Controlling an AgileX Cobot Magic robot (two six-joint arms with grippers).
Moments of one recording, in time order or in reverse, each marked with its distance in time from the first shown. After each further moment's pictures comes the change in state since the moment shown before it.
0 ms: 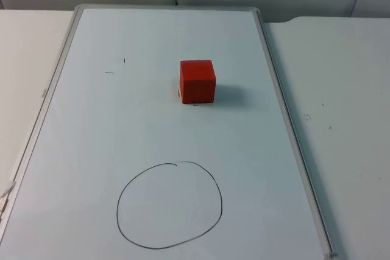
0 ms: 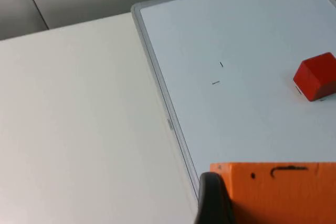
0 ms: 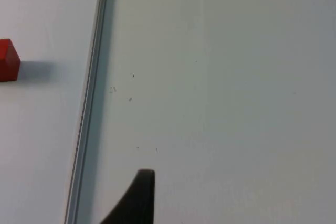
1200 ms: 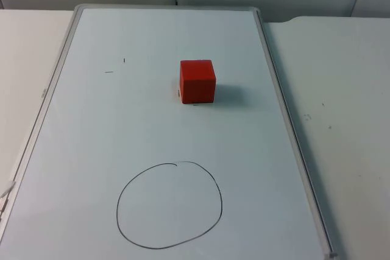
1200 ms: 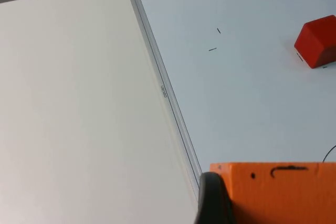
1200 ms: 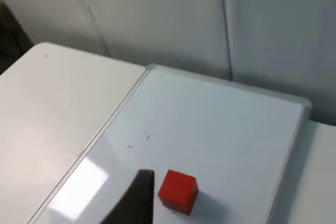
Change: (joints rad) right arm 0.105 1.240 -0.827 0.668 -0.228 -0.579; left arm 0.000 -0.106 0.206 -0.004 -0.083 -0.019
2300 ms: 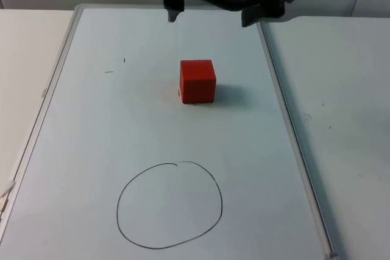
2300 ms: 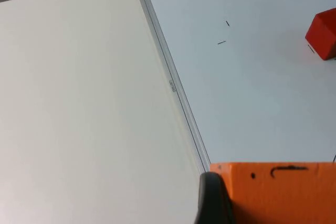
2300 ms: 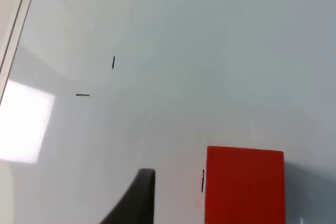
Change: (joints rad) right arm 0.583 0.861 -0.331 -1.020 -0.253 1.304; left arm 0.000 0.000 0.013 0.029 0.000 -0.001
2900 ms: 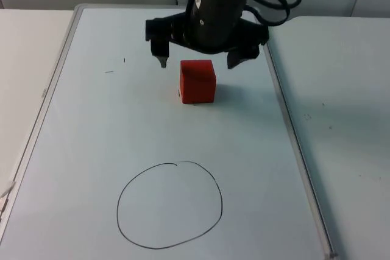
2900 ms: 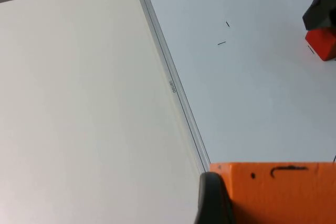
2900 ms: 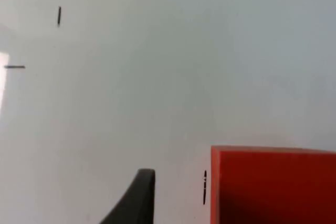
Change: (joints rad) right arm 0.000 0.255 -0.208 0.038 0.132 -0.001; left arm 0.000 0.000 0.000 0.002 0.000 -0.001
